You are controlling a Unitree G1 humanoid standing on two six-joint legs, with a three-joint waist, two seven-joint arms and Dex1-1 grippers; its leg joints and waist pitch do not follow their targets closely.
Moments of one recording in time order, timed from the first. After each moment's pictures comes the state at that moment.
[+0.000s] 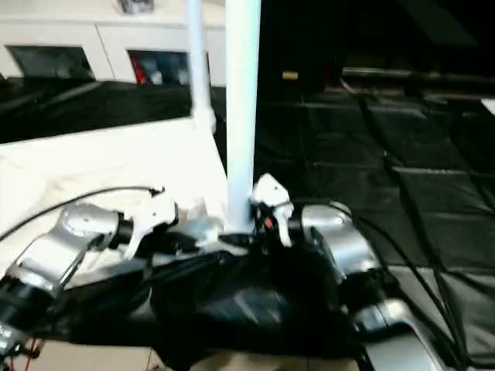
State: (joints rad) left arm -0.46 0.52 -0.35 0.23 -0.05 0.32 -1.21; right arm -0.51 -0.32 0.24 0.45 0.11 0.18 1.17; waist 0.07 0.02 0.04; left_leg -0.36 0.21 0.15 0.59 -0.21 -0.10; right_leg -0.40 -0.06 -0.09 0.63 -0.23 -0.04
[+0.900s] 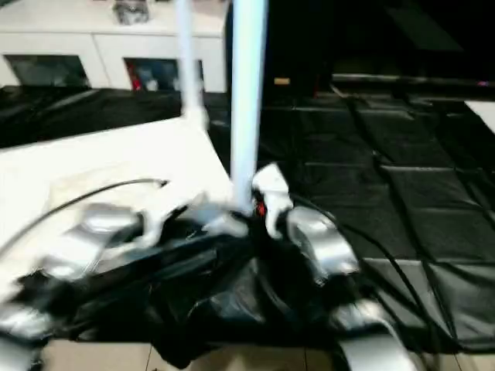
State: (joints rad) left arm -0.56 0.29 -0.28 0.44 0.01 0.38 -0.88; right arm -0.60 -0.10 0.08 0.66 0.07 0.23 0.59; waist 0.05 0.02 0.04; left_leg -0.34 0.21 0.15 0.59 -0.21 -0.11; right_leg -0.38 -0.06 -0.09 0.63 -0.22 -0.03
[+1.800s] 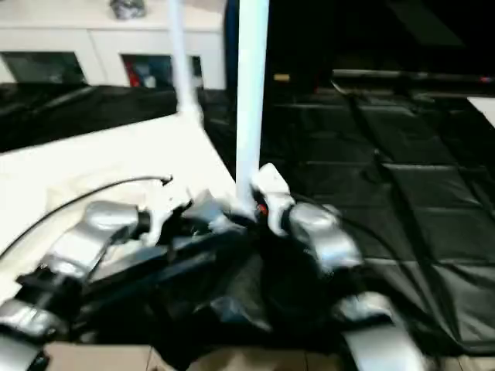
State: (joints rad) left arm -0.52 0.39 -0.31 0.39 -0.03 0.30 -1.13; right arm -0.54 -0.26 0.20 0.59 0.06 0.10 1.02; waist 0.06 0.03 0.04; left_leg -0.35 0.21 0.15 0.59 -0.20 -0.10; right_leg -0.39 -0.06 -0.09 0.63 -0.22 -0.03
